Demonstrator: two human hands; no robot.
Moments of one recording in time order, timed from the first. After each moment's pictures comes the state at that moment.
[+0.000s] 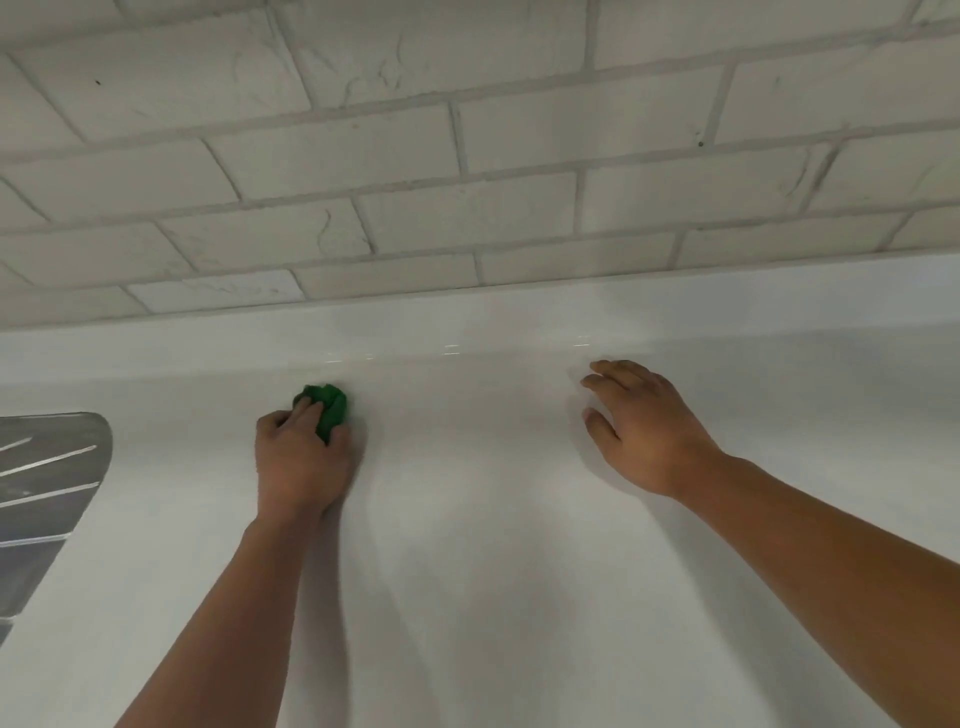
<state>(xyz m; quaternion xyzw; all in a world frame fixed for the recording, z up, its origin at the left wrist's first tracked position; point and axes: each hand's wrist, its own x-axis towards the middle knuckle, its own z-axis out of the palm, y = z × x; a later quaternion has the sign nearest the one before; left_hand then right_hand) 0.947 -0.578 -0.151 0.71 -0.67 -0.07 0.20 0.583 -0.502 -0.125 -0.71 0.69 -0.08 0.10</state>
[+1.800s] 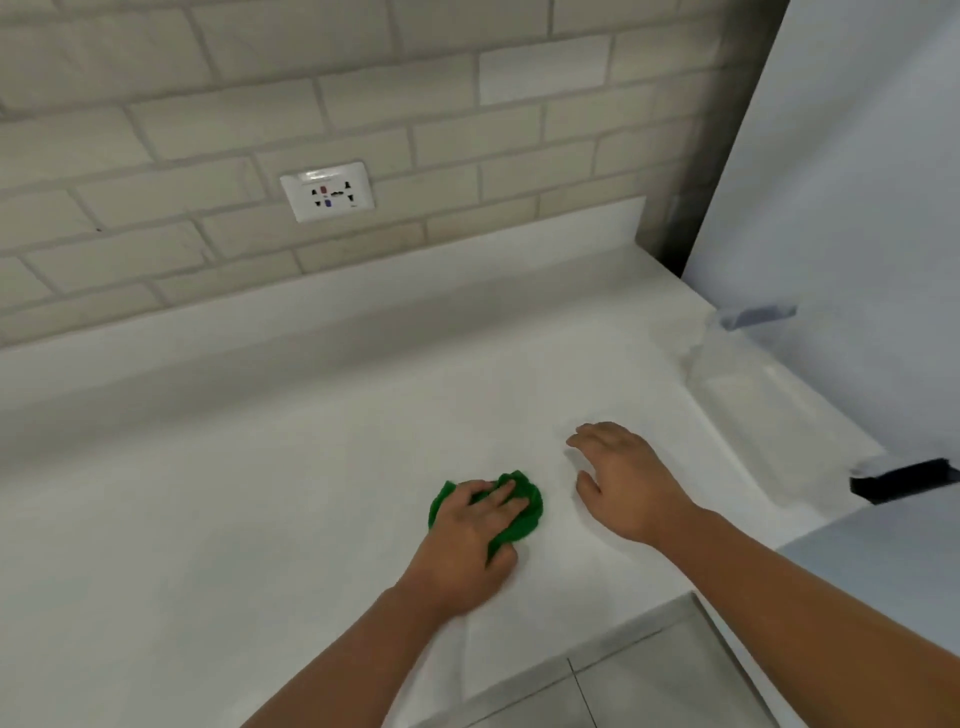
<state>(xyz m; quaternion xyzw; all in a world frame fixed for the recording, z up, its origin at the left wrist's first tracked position) 0.378 -0.144 -0.160 0.21 -0.94 -0.23 0.12 0.153 -0.040 -0.097 -0.58 0.80 -0.12 0.13</state>
